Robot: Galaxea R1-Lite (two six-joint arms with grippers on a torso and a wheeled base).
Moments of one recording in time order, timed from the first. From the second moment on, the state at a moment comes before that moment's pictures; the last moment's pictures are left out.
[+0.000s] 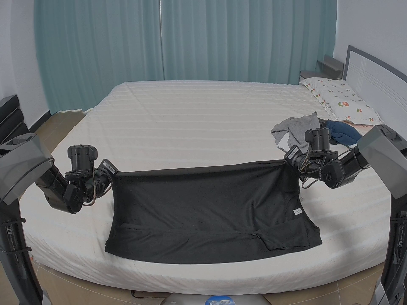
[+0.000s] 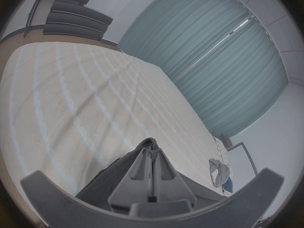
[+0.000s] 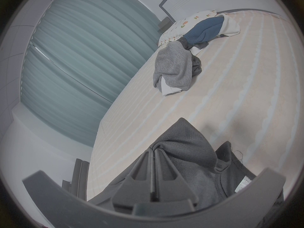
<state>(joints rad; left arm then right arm) -0.05 2.19 -0.90 -0.83 0.04 -0.89 0.19 2.31 -1.28 -0.55 -0.04 0.92</state>
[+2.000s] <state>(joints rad) -0.05 2.13 -0.57 -0.77 0.00 -0.78 0.16 2.15 -0.89 -0.49 0.00 0.77</state>
